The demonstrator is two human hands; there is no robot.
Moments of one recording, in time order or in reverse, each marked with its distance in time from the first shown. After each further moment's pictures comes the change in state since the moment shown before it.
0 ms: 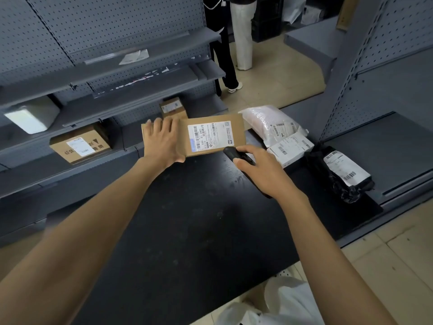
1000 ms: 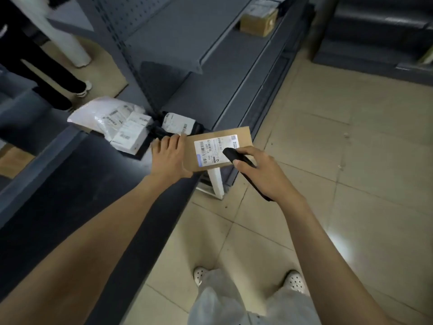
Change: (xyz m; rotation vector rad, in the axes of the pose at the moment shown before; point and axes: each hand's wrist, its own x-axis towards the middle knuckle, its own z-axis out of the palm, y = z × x) left_hand -0.078 0.440 0.003 -0.169 0.015 0.709; right_hand -0.277 0.223 -0.179 0.134 0.499 0.499
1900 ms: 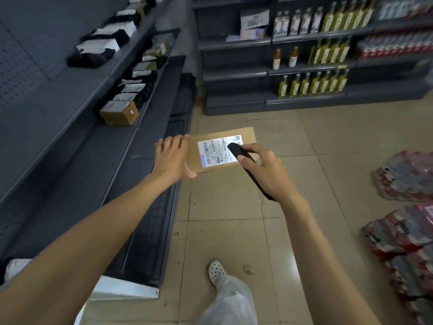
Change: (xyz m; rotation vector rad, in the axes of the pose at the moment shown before) left_hand 0.311 0.436 -0.129 -0.098 0.079 0.434; right_hand 0.045 0.180 -0.401 0.156 0.588 0.121
